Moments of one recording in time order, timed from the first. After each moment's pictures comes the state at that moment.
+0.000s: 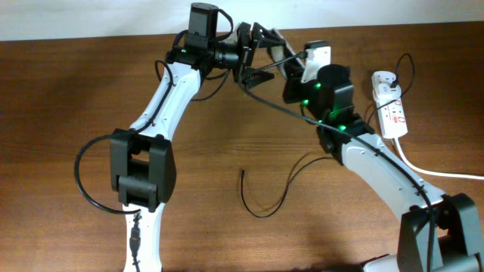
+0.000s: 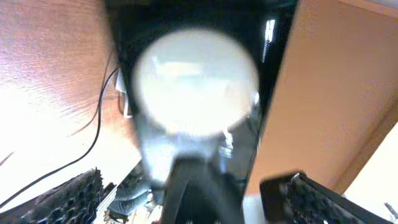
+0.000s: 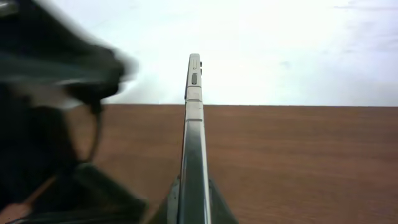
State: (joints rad) left arm -0.30 2.30 2.06 -0.38 1.18 -1.24; right arm 0.26 1.61 1.03 0.27 -0.07 0.23
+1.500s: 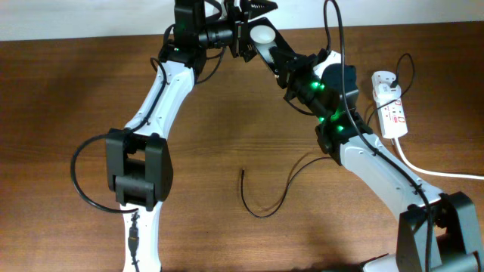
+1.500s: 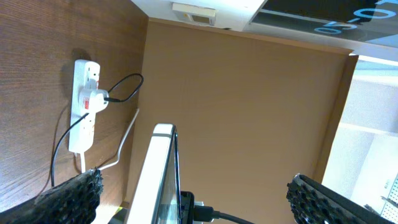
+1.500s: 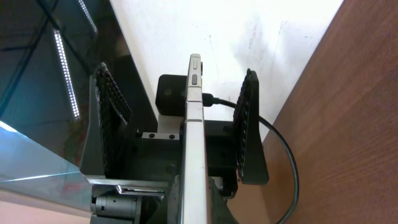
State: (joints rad) left arm -0.27 2.30 2.06 0.07 1.05 -1.53; right arm 0.29 1.62 1.03 0.52 -0.28 1.64
